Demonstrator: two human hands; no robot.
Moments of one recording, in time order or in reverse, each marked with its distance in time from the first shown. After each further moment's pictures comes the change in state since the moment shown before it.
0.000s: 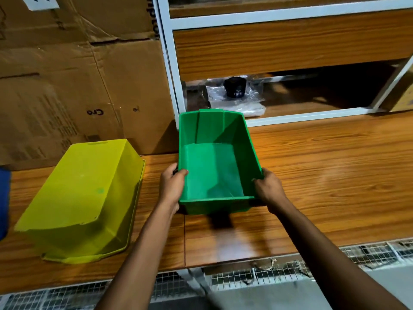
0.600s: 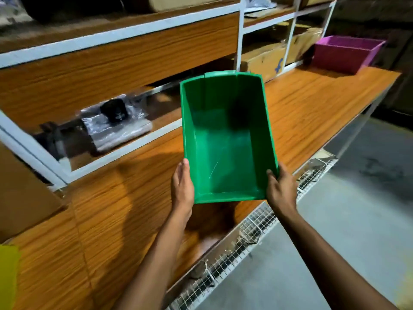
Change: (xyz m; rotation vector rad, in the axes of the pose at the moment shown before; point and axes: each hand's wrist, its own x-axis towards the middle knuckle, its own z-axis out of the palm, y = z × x) left_hand -0.106 -0.005 0.257 0.028 -0.424 0.028; right_hand -0.071 0.124 -0.206 0.215 0.750 0.072
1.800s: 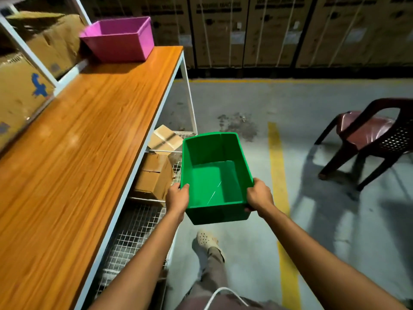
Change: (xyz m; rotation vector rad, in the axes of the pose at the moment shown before) left_hand -0.083 -0.202 0.577 0.736 -0.763 -0.139; right_hand 0.221 0.311 -0.396 -0.161 0.275 0.785
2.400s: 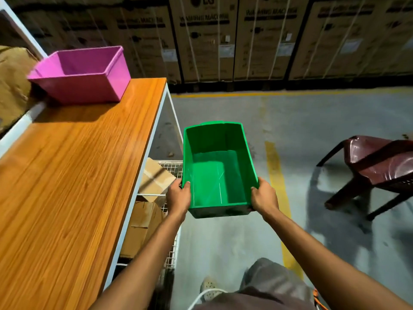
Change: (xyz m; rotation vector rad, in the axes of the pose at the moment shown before) left_hand 0.249 0.202 0.083 0.037 -0.010 0.167; right_hand 0.262 -0.162 -0.039 0.002 0.180 -0.021
